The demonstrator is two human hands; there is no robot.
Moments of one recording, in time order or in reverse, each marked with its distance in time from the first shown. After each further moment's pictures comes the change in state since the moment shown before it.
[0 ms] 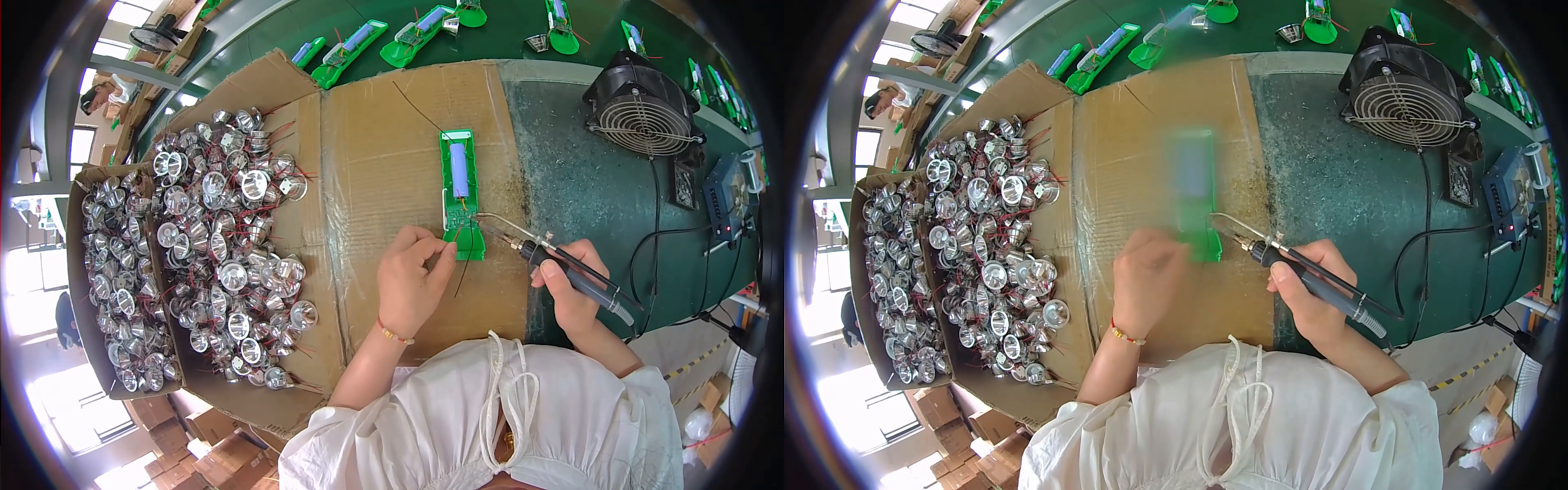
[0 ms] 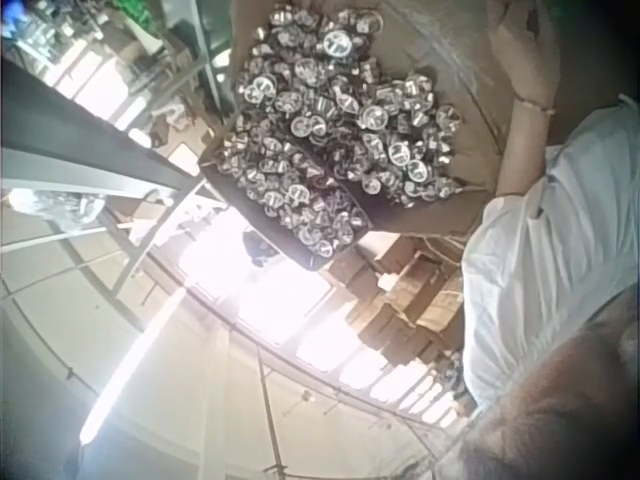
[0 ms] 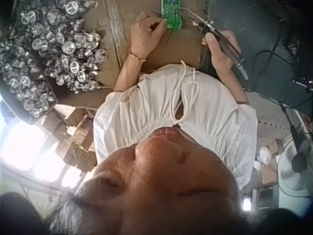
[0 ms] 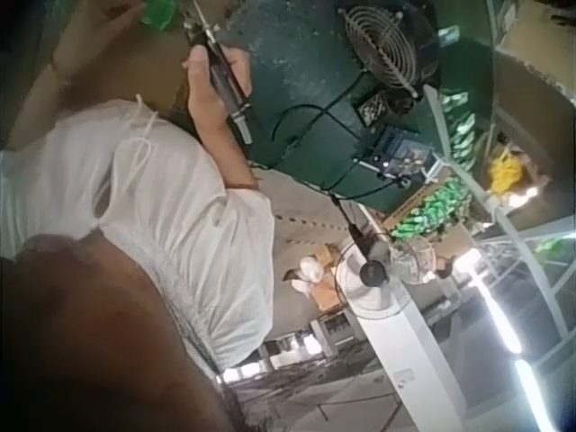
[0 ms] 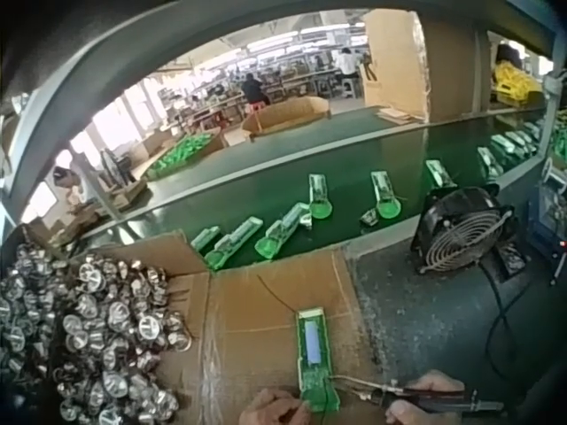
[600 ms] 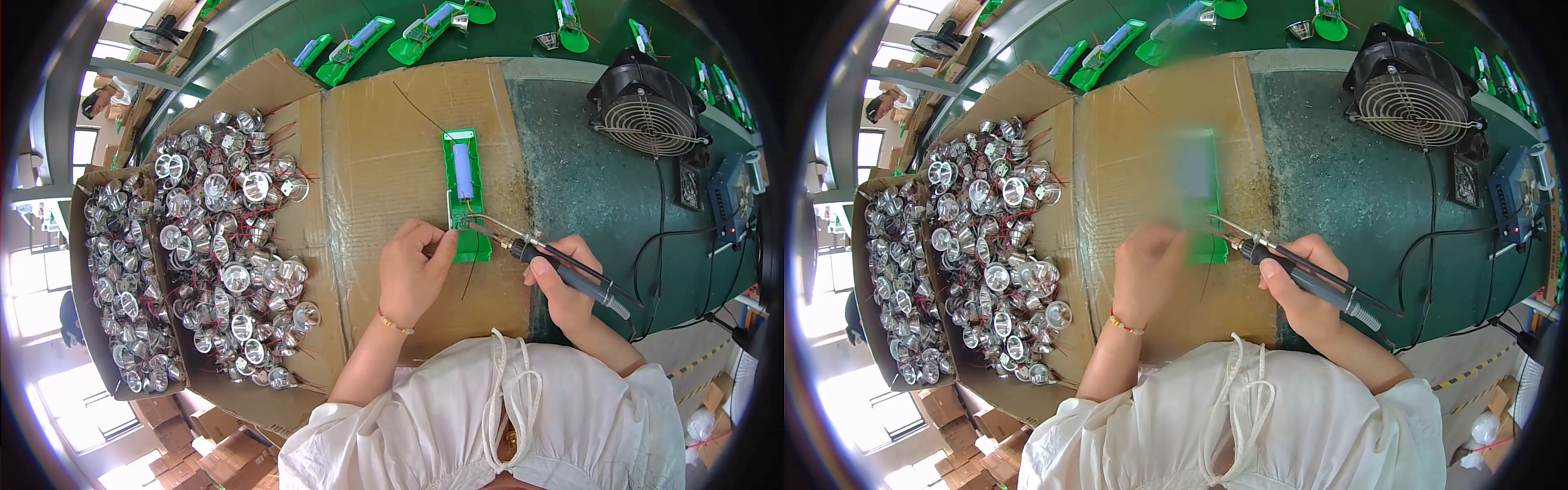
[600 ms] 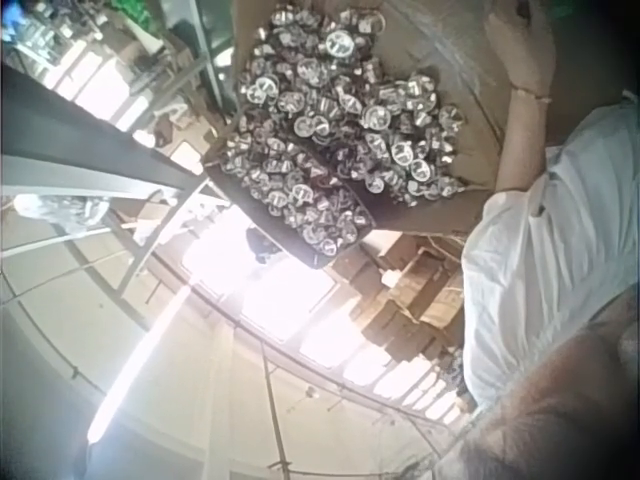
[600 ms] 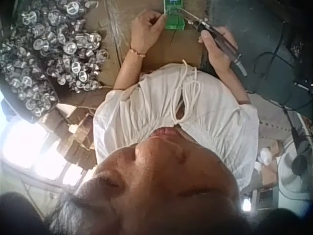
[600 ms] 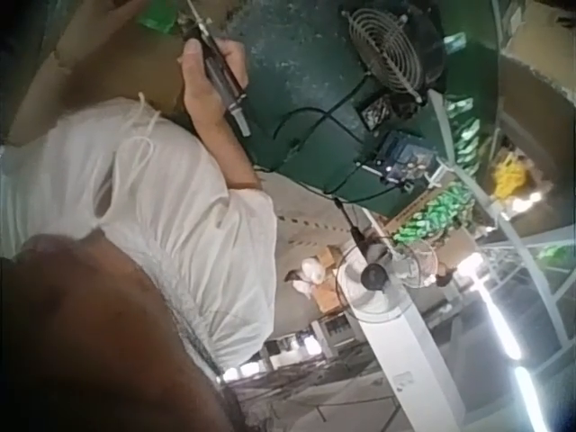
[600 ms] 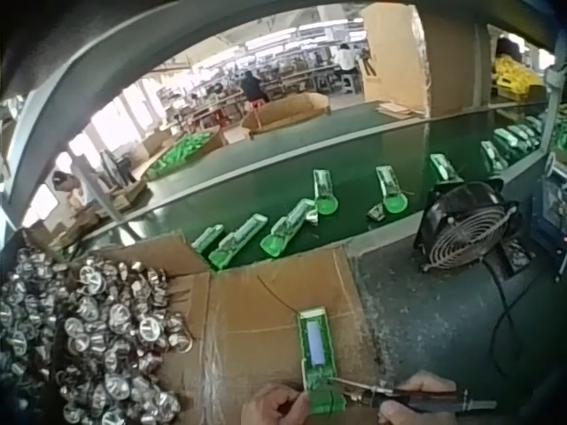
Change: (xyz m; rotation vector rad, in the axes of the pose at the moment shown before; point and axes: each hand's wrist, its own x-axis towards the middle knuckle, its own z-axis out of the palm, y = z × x) left_hand 0.014 0.000 0.001 -0.046 -0.041 -0.144; right_hand 0.006 0.010 0.006 0.028 -0.021 0.040
